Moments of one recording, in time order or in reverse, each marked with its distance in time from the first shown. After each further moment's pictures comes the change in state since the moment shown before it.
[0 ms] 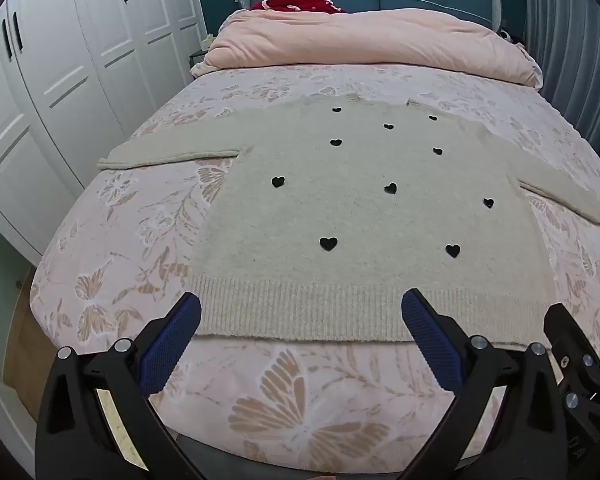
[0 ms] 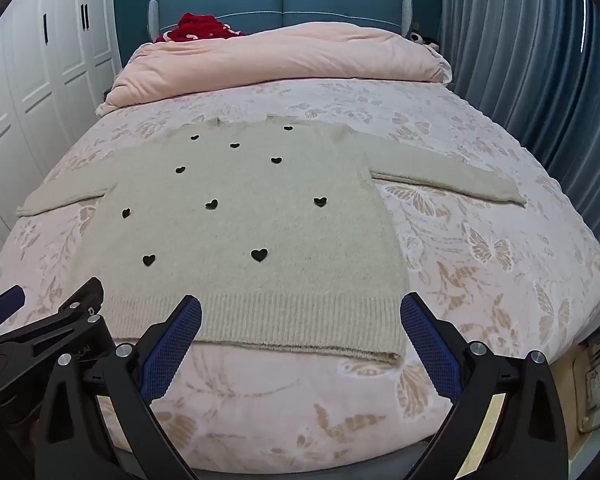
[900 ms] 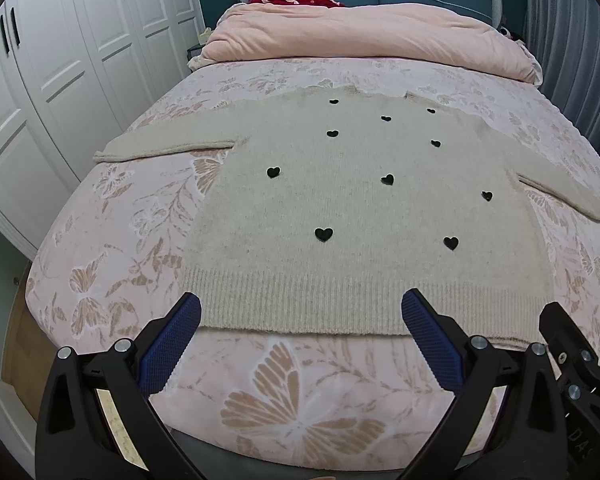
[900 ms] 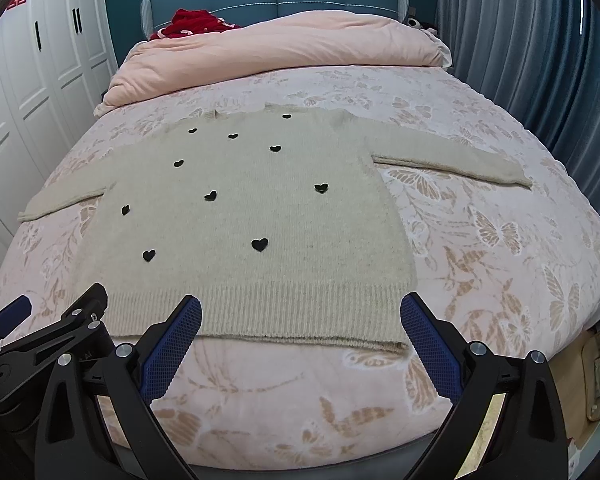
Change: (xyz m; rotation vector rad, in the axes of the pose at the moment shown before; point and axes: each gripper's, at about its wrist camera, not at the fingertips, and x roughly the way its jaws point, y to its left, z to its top) left arm 0.006 -0.005 -0.008 0.005 0.027 -0.014; right arm 0.010 -0.005 -0.005 0.039 0.033 0.025
